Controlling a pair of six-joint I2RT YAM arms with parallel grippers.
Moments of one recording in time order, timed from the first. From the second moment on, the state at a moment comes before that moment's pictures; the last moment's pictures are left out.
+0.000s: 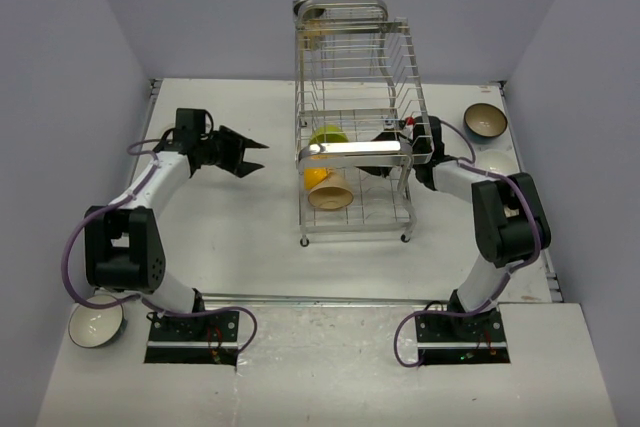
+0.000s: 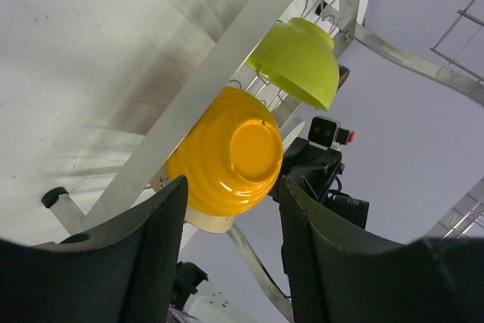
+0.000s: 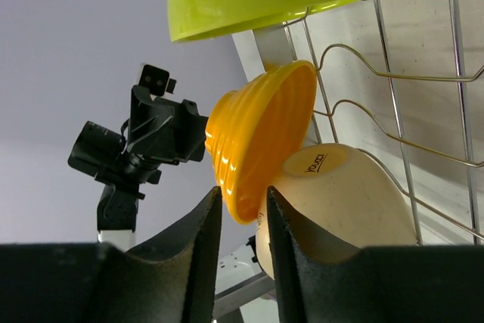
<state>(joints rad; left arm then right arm) -0.05 1.55 1.08 -0.41 0.57 -1.30 0.23 1.76 0.98 0.27 -0.80 1.36</state>
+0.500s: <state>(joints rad) -0.05 1.57 1.09 -0.41 0.57 -1.30 0.25 1.76 0.95 0.35 -0.85 1.37</state>
